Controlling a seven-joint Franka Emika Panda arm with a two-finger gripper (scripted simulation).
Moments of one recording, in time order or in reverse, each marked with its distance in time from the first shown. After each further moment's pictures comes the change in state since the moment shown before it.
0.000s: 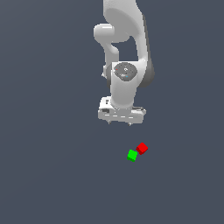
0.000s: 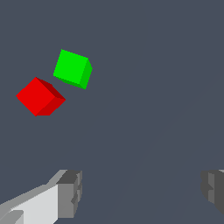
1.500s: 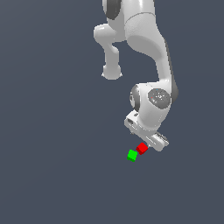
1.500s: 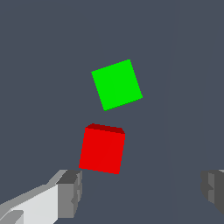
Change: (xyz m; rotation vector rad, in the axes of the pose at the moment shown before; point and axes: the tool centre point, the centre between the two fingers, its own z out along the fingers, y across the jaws) arm 0.044 -0.112 0.053 0.010 0.001 0.646
